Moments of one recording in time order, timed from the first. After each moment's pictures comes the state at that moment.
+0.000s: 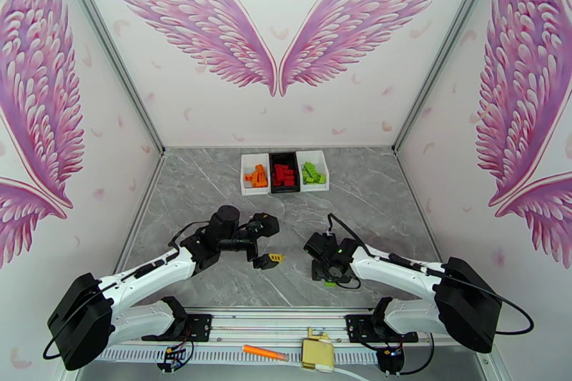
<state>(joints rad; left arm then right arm) -0.74 1.19 0.62 0.10 0.59 0.34 0.85 1.31 0.64 -0.78 0.13 0.90</state>
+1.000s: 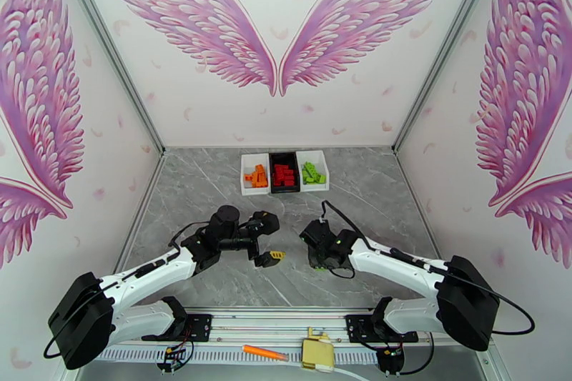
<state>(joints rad) -0.74 1.19 0.61 0.18 0.53 0.29 0.79 1.32 0.82 -0.73 0.19 0.76</state>
